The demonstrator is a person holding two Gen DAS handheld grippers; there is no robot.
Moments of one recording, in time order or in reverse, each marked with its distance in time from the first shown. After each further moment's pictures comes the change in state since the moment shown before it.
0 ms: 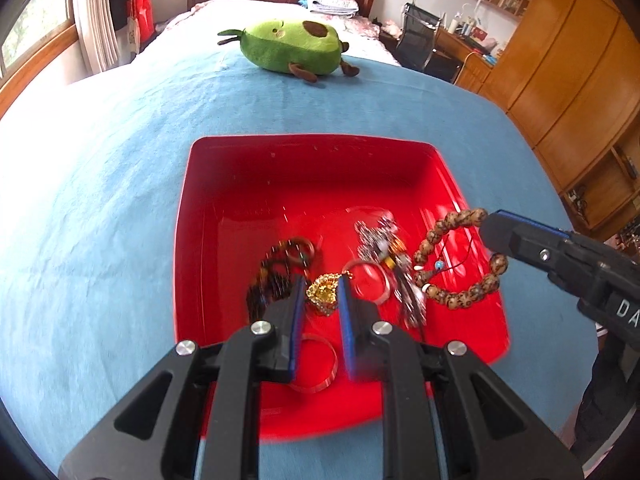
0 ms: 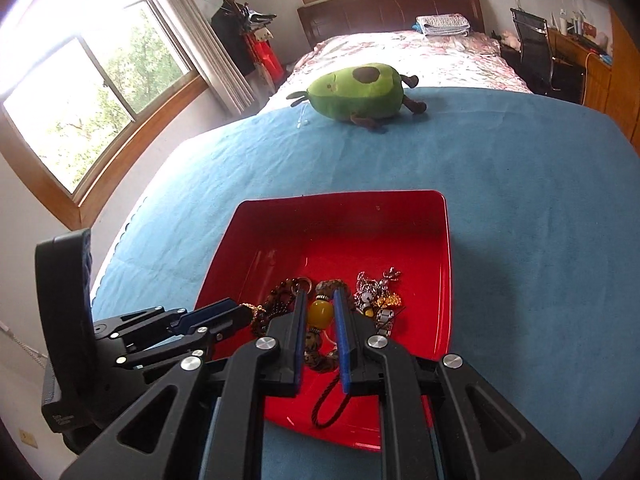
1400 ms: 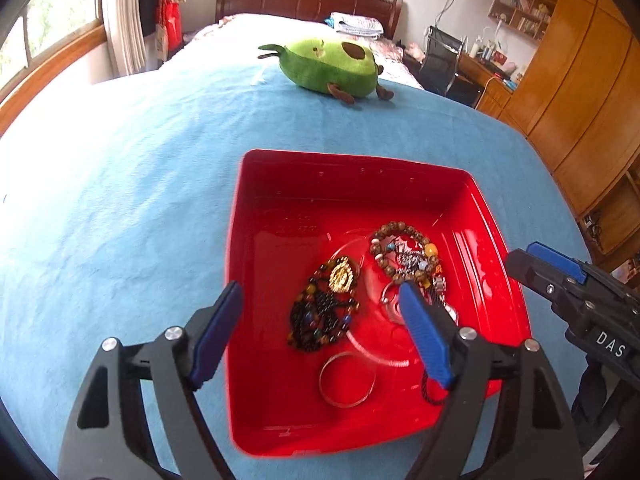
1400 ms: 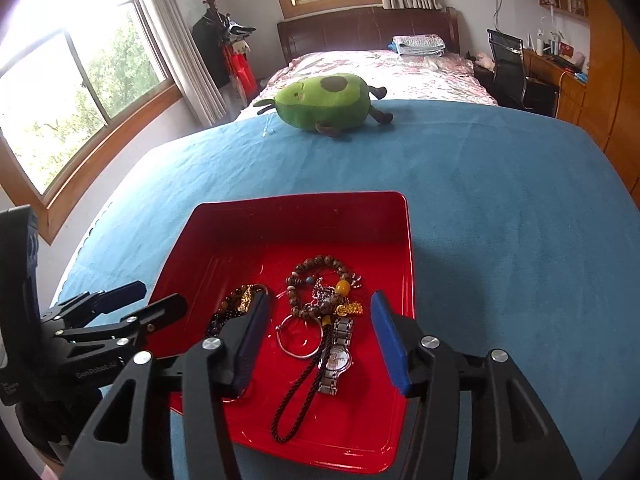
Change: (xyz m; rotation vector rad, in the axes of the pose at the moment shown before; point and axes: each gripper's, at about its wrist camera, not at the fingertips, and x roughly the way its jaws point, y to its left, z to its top) left arm -0.020 0.029 -0.013 -0.053 -0.099 0.066; right arm -0.010 -0.005 -0.032 -0.025 -0.092 -0.137
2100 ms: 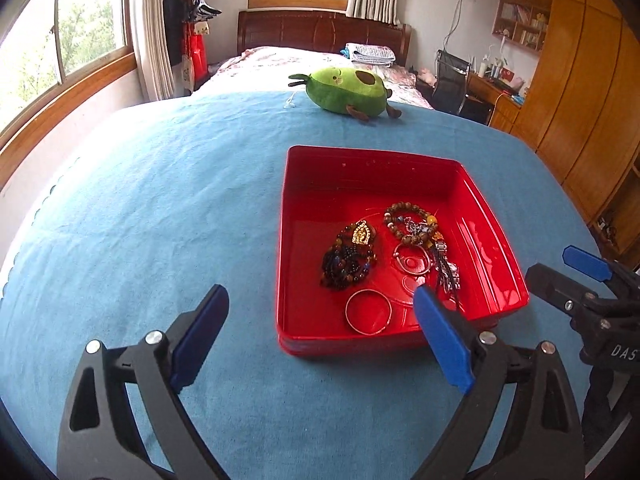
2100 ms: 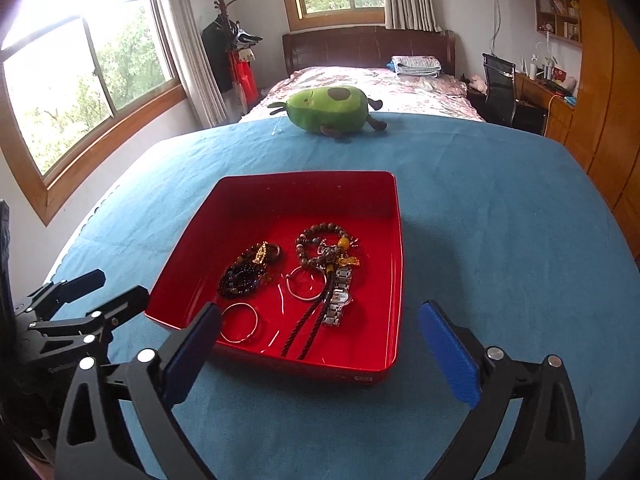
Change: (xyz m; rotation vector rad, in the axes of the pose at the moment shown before) left arm -0.077 0.003 -0.070 0.015 -0.123 0.086; right arm -0.049 0.022 -0.053 -0.063 -0.049 -0.052
